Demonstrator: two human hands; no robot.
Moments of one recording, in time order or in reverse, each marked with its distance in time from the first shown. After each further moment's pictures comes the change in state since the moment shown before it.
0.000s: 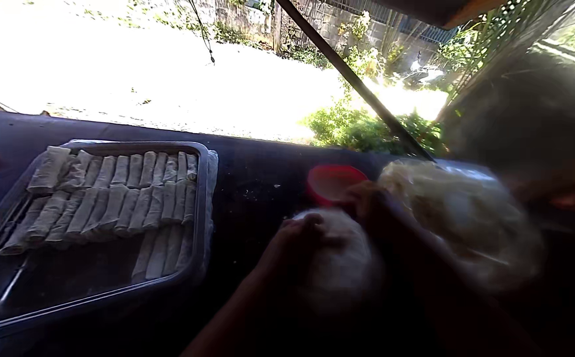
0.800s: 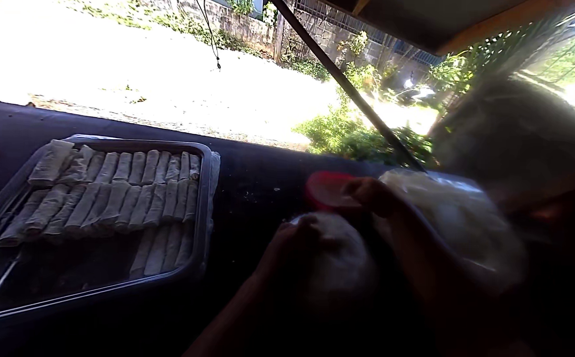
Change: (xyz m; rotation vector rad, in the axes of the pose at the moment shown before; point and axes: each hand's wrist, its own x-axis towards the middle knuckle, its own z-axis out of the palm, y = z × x) left_hand -0.008 -0.002 0.004 -0.029 0.083 -0.043; right_hand 0.053 0.032 -0.004 0.677 -0.221 0.292
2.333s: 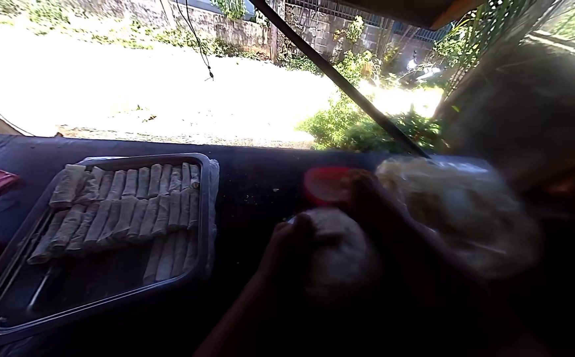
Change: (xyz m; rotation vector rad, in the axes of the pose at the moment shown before) left_hand 0.002 0.006 0.001 0.129 -0.005 -0.075; right_hand -0.016 -0.003 0.025 -0.923 0.210 -0.240
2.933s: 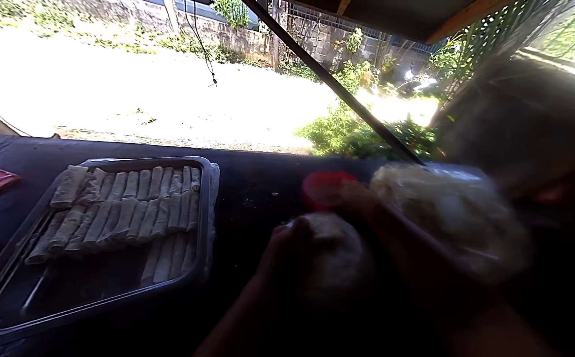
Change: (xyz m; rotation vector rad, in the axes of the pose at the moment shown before) left_hand -0.001 -0.001 0.002 -0.004 0.005 -0.018; right_hand 0.036 0.007 0.018 -0.140 -0.419 0.001
